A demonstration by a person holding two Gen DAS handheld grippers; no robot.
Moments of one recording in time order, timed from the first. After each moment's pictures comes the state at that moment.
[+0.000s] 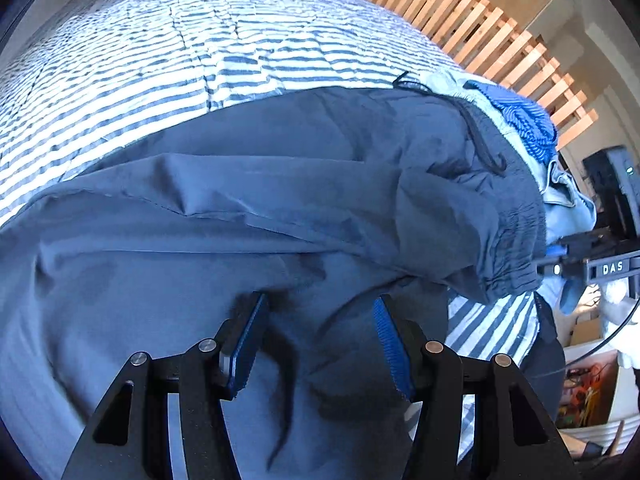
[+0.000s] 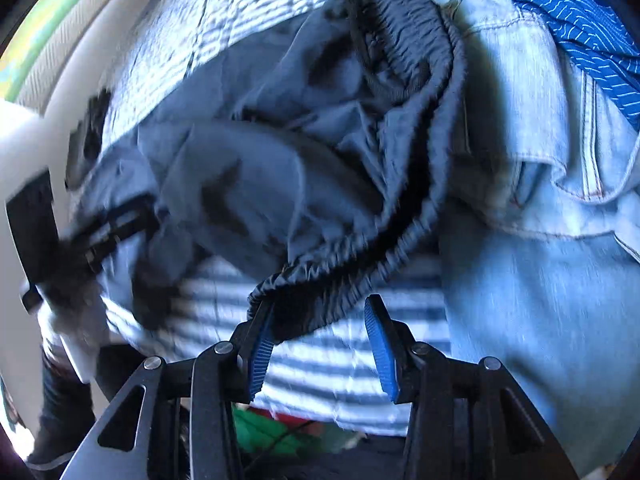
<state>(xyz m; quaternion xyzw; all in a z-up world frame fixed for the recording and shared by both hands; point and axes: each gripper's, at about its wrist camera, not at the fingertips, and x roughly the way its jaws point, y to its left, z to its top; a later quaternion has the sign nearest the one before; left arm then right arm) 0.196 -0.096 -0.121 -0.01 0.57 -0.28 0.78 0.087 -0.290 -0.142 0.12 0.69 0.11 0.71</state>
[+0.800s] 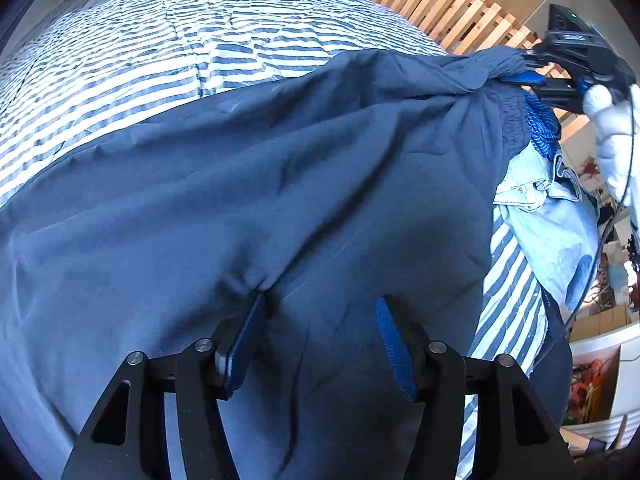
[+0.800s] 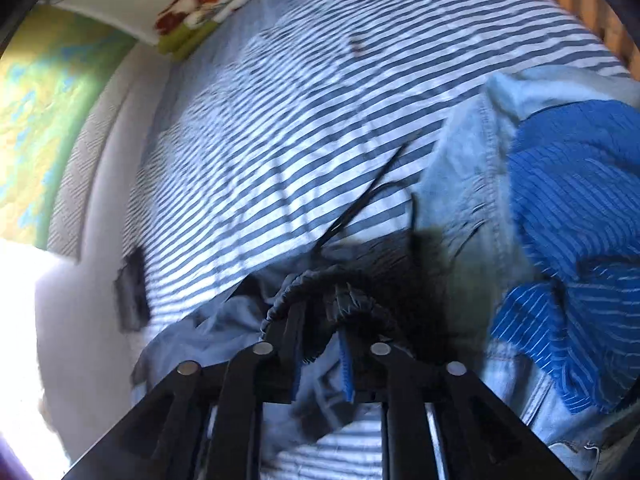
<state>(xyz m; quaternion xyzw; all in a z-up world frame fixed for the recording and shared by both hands) 0.194 -0.092 -0.138 -0.01 0.56 -0.29 0.78 0.239 -0.358 -0.088 0.29 0.60 0.13 0.73</state>
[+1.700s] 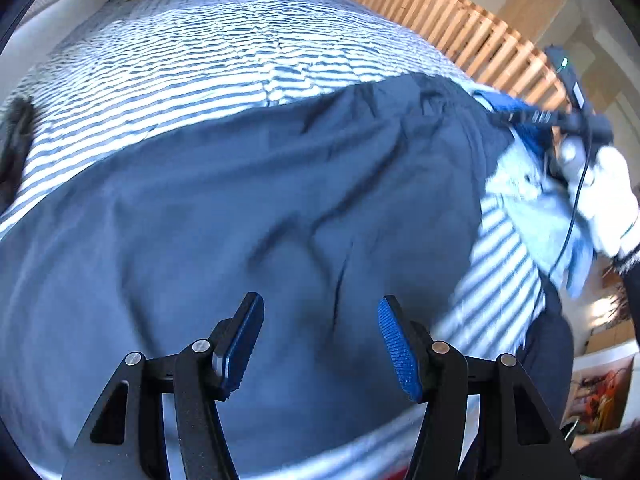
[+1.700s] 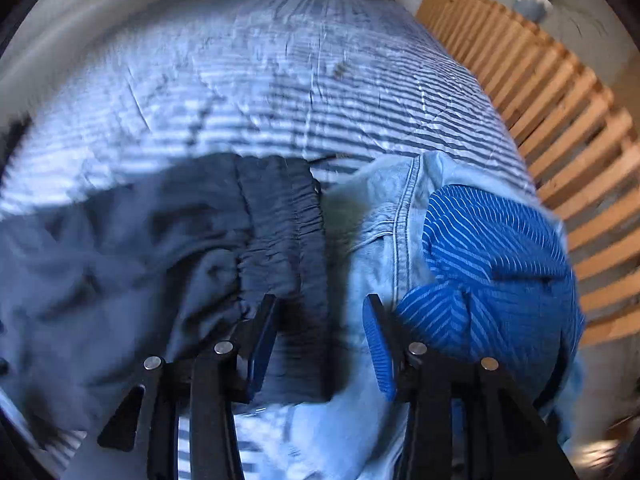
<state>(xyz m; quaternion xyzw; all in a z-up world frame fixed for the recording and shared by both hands) 0.127 -0.035 -0.091 0.00 0.54 -0.24 0.81 0.184 -0.303 -0.085 -0.05 0.55 0.00 0.84</state>
